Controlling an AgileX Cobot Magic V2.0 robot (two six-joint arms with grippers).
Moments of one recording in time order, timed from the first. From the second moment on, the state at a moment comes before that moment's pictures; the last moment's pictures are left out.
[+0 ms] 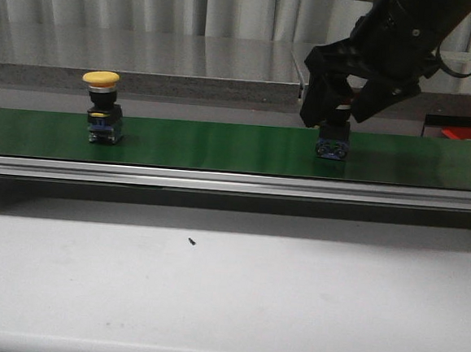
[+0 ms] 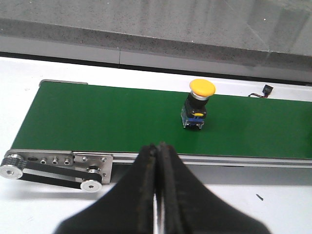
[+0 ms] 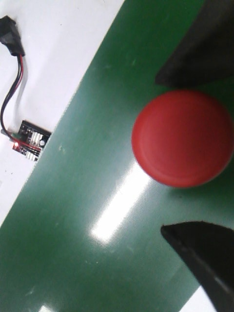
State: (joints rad) left arm -0.09 0.59 -0.42 -0.57 0.24 0.38; right arm 0.24 1.83 -1.37 0.37 0.57 -0.44
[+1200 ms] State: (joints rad) left arm -0.09 0.59 -0.42 -0.57 0.24 0.38; right arm -0.40 2.06 -1.92 0.33 0.77 -0.43
